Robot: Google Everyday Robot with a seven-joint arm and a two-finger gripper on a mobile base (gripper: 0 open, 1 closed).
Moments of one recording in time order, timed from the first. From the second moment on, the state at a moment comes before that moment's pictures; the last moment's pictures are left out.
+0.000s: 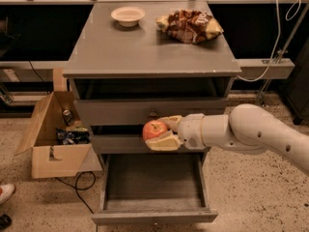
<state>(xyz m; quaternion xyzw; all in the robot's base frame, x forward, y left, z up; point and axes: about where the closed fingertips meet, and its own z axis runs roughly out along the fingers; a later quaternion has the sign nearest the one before) 0.519 -0.015 0.725 -0.45 0.72 0.31 0.43</state>
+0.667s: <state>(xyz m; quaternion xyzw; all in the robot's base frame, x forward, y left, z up) 0.519 -0.014 0.665 -0.44 0.72 0.33 0.42</state>
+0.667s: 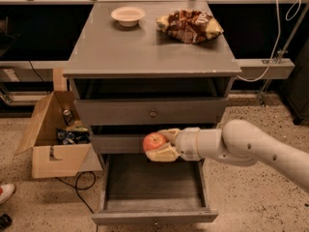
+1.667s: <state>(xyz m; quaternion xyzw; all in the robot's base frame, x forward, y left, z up) 0.533 0.002 0.395 -0.37 0.76 0.38 0.38</state>
